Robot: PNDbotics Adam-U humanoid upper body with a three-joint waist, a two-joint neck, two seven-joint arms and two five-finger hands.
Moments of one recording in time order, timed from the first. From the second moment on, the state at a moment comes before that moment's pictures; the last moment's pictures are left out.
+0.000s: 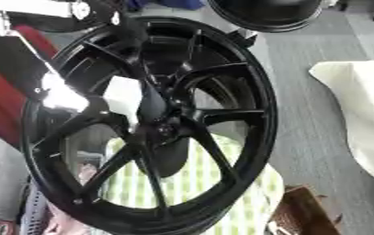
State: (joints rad) left arm -1.16 0.70 -0.59 -1.82 -0.23 0.28 -0.89; right arm 0.05 -0.53 -0.14 -1.99 0.16 -0.20 -0.63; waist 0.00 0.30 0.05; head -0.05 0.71
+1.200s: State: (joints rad) left arm -1.13 0.69 -0.64 -1.75 -0.29 0.24 -0.90; right arm 0.04 -0.51 -0.13 -1.99 0.15 -0.19 -0.64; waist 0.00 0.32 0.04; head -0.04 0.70
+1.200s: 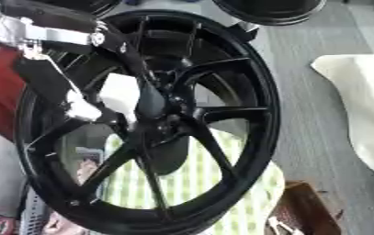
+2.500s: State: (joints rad) left arm -1.12 0.69 -0.66 -1.71 -0.32 0.20 -0.90; right arm 0.03 -0.50 -0.13 -1.99 0.13 -0.18 -0.66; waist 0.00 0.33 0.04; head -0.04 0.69
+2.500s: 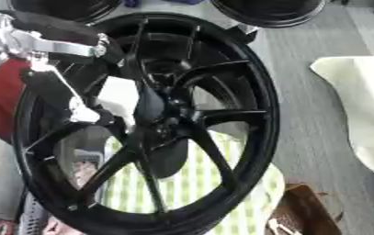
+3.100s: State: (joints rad) left arm -1.12 0.68 -0.66 -1.72 -0.31 0.23 -0.90; right arm 0.02 -0.50 -0.13 -1.99 0.13 -0.18 -0.66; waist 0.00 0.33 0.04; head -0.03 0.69
